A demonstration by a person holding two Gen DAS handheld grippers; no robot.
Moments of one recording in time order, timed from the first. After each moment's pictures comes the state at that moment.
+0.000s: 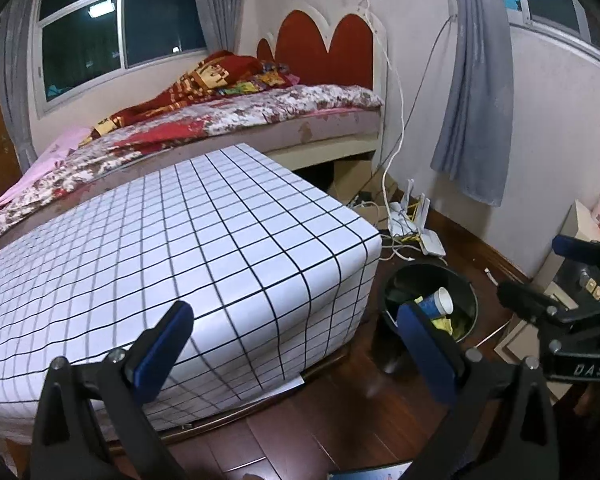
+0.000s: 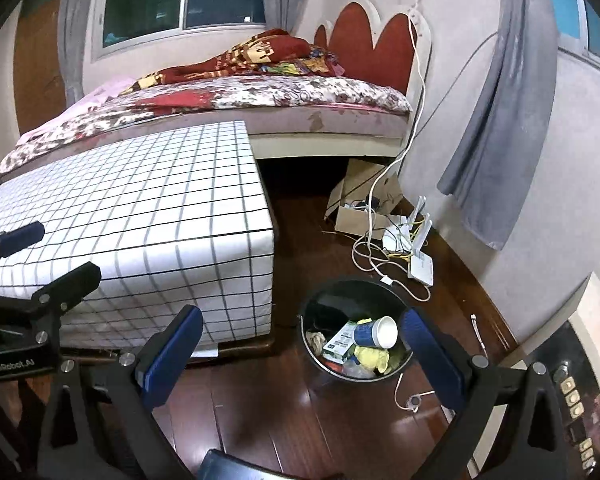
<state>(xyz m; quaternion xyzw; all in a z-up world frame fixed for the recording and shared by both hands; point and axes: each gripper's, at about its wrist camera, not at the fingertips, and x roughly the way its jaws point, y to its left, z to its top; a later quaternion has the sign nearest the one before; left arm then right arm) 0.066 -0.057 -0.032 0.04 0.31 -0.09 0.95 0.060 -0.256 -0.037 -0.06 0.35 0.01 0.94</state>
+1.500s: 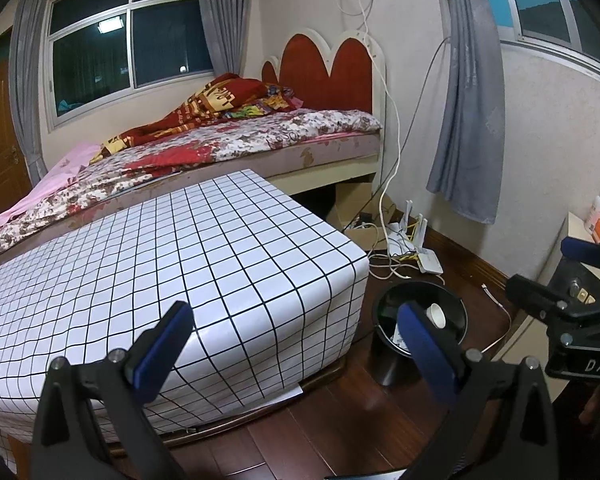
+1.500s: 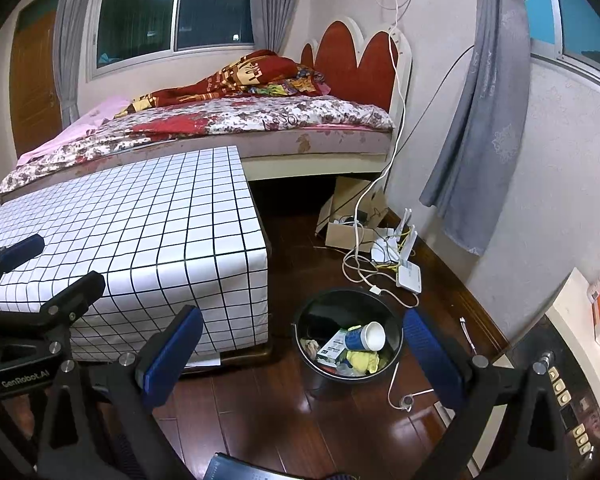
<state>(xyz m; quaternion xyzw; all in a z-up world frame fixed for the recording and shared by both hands) 0.035 -0.064 -0.008 0.04 0.27 -0.08 0.96 0.026 -0.259 -0.005 -0.05 0.31 -0.02 0.95</state>
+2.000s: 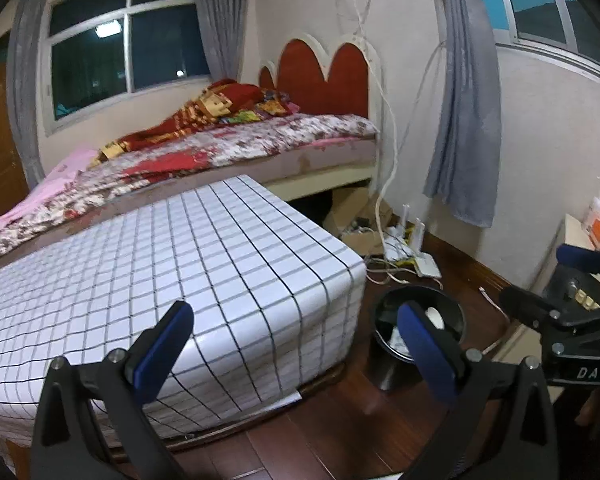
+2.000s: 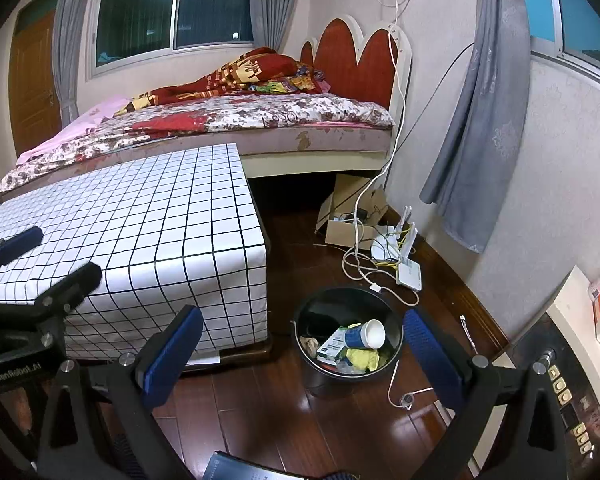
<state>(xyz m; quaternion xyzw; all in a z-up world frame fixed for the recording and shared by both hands) 0.037 -0.063 -0.004 0.05 0.26 -0.08 0.96 0.025 -0.259 -0.008 -0.05 0.32 -0.02 0.95</state>
